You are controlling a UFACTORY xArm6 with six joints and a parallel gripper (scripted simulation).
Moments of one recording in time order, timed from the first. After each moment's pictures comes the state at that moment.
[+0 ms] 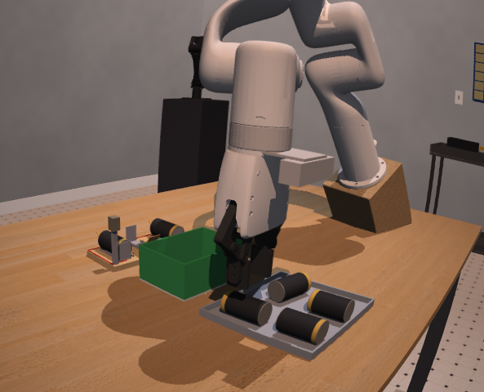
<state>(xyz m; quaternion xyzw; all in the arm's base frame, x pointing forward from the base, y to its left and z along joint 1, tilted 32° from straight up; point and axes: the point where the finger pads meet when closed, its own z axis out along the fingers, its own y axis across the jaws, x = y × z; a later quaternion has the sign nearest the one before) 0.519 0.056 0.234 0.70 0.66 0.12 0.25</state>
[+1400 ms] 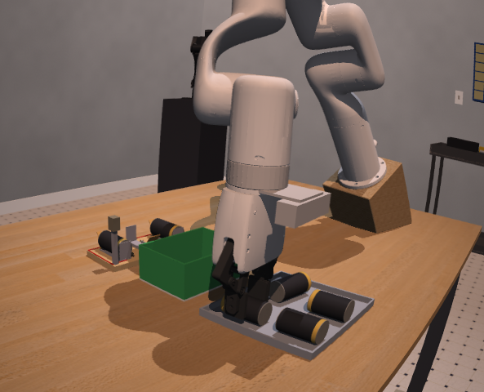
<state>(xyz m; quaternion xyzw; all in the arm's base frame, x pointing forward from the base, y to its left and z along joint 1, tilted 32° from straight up) 0.541 0.048 0.196 0.70 0.66 0.12 0.24</state>
